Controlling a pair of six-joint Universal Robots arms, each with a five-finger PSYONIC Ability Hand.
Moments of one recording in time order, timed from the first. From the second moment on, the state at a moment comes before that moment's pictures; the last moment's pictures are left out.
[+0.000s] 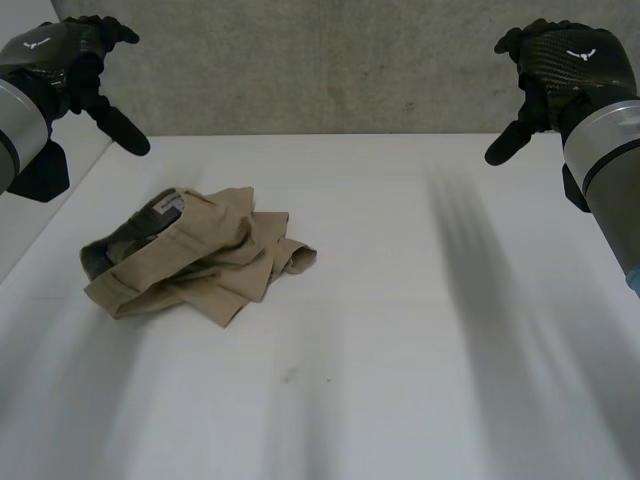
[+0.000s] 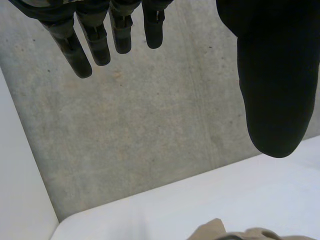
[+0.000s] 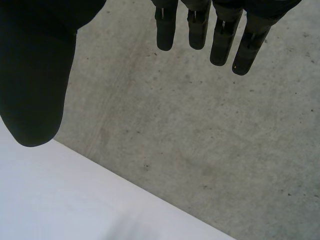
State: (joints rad) left arm 4.46 -1.75 -1.15 2.89 -1.56 3.10; right arm 1.95 -1.35 1.25 0.02 1.64 3.01; left_hand 0.19 0.20 0.21 0.20 0.05; right_hand 0.21 0.22 0.21 0.24 0.07
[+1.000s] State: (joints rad) left arm 4.28 -2.09 -1.22 3.21 -1.56 3.46; right arm 2.03 -1.22 1.30 0.20 1.44 2.49; left_hand 1.16 1.19 1.18 1.19 0.96; right_hand 0.21 0.22 0.21 0.24 0.07
